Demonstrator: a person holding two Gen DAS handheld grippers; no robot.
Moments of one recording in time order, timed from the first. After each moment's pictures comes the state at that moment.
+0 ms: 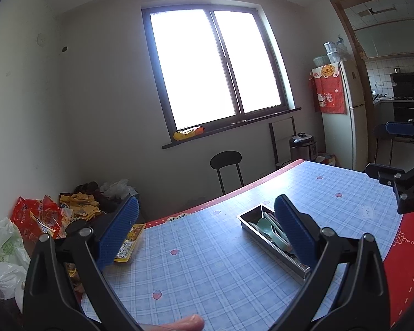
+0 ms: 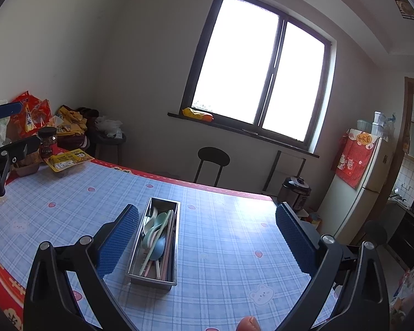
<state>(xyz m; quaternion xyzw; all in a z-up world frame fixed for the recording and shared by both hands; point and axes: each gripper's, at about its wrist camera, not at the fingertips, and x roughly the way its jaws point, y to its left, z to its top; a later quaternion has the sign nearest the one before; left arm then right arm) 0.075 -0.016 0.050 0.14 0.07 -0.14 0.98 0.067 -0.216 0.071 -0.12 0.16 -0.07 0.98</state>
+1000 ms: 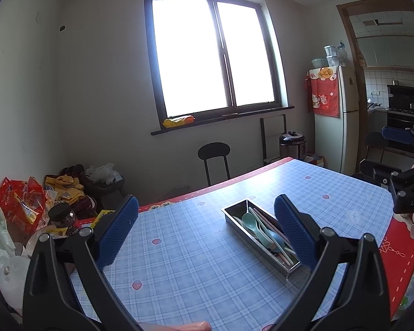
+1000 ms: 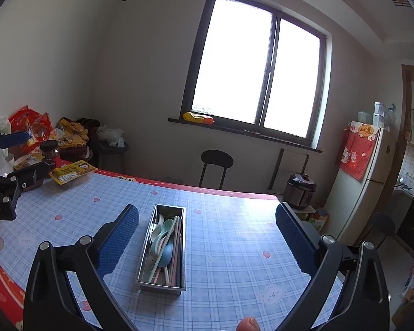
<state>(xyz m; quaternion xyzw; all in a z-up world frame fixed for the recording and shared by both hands) 0.089 -0.013 0.043 0.10 0.11 -0.17 0.97 0.068 -0.220 0.078 -0.09 0.15 -0.06 0.98</state>
